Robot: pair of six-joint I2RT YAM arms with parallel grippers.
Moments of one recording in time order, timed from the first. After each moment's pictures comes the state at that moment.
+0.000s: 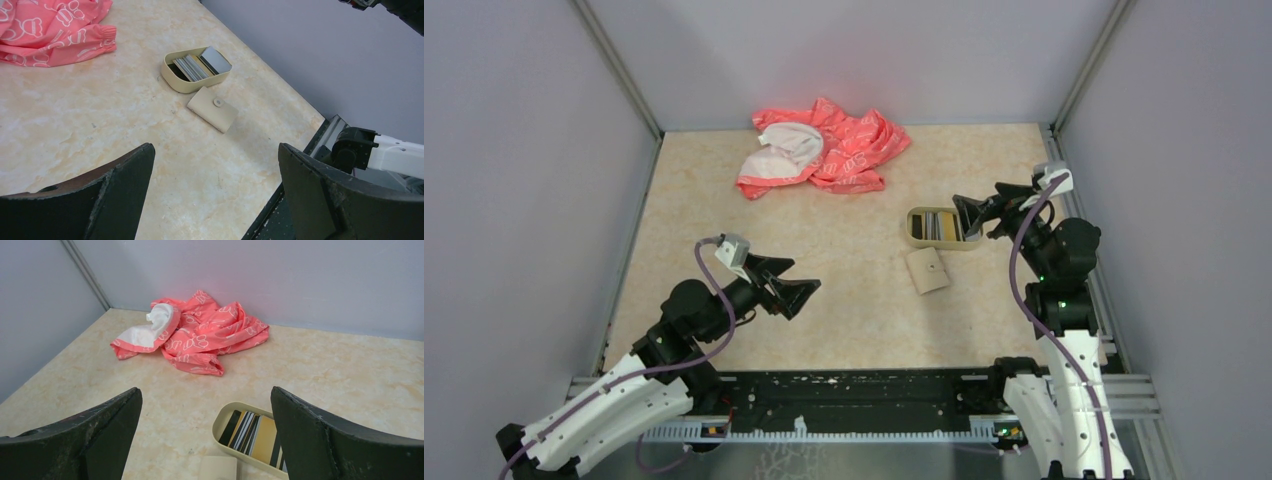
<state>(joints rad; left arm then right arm) -0.86 0.46 0.44 0.03 -0.03 -0.42 0.01 0.65 0.73 0.01 -0.42 0.21</state>
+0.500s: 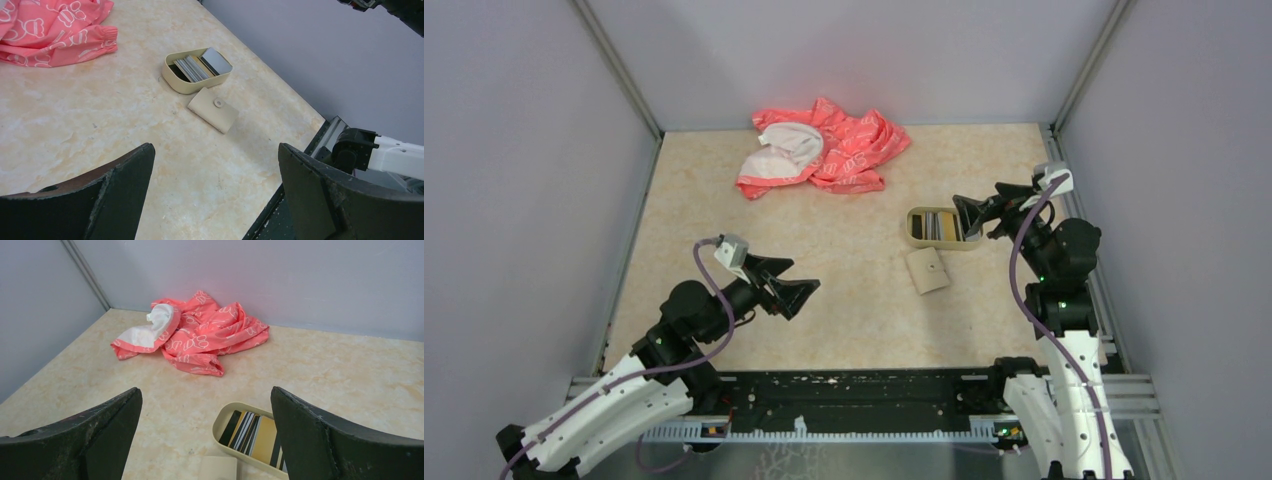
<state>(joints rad) -0.86 0.45 0.44 0.03 -0.03 -0.42 0.01 0.65 0.73 0.01 -0.42 0.21</state>
